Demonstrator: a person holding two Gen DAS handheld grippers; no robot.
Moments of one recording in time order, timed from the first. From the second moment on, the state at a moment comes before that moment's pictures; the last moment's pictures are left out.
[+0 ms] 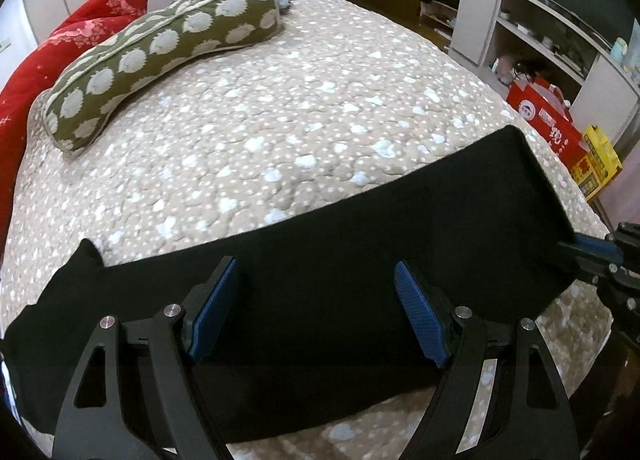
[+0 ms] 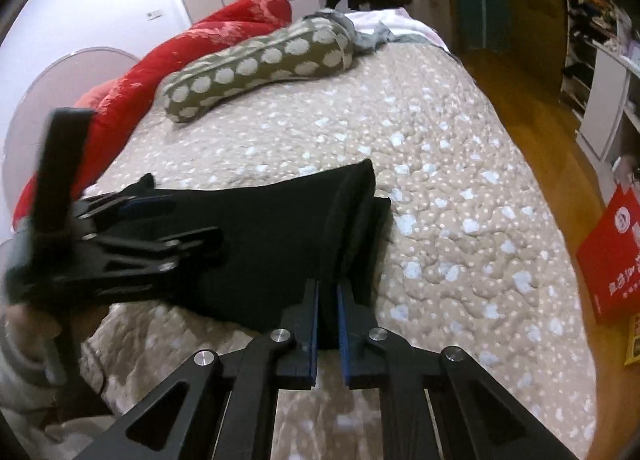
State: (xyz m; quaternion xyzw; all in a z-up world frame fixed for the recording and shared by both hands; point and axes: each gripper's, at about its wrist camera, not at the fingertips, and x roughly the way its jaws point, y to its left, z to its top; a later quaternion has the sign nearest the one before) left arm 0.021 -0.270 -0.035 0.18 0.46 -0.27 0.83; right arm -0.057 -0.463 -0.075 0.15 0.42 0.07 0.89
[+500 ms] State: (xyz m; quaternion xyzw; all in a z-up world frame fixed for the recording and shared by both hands) left arm 0.036 -0.316 -0.024 0.20 0.46 -0.32 0.80; right arm -0.054 -0.488 -0.098 0.22 0.43 0.06 0.87
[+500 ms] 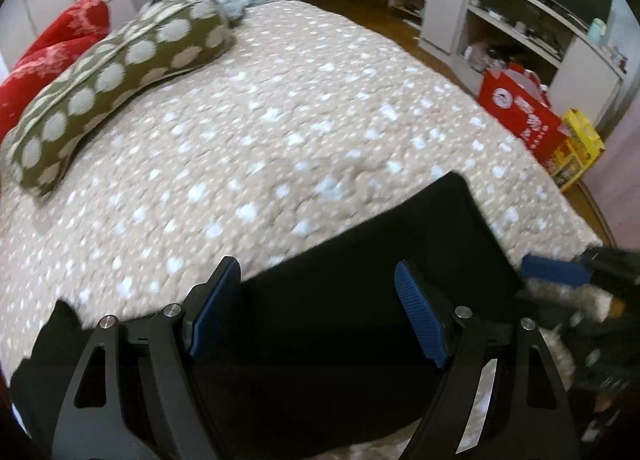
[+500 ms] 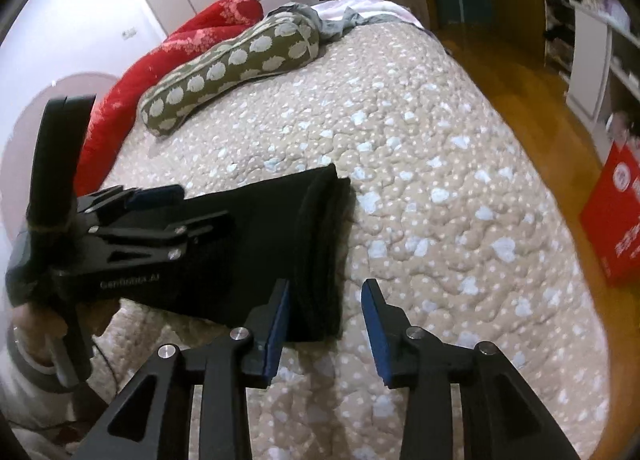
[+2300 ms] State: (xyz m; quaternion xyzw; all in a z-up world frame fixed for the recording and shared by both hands) left arm 0.077 -0.080 0.024 0.09 0.48 -0.22 0.84; right arm 0.044 -0.243 -0.059 0.17 0.37 0.35 0.84
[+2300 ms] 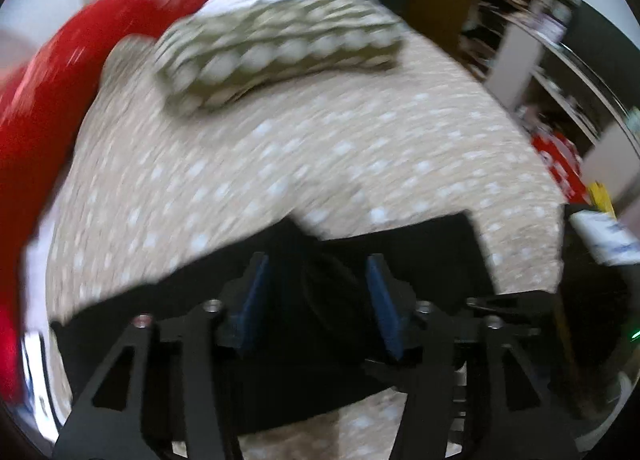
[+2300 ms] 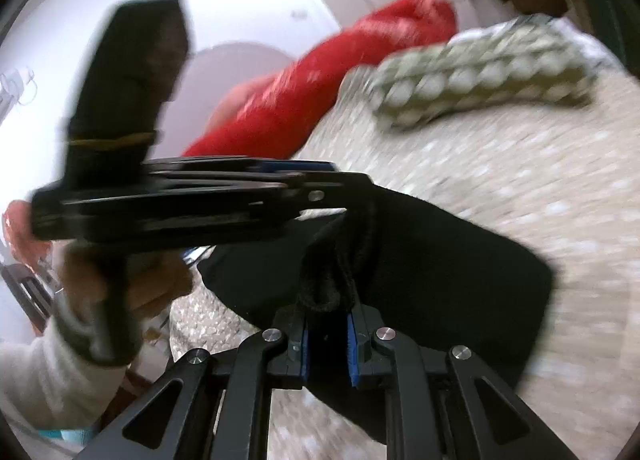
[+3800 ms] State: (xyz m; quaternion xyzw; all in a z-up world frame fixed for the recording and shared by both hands) left arm 0.056 -0.065 -0.034 0.03 0.49 -0.18 0.85; right arm 0.035 -0.253 -0.040 -0.01 0.44 0.24 0.87
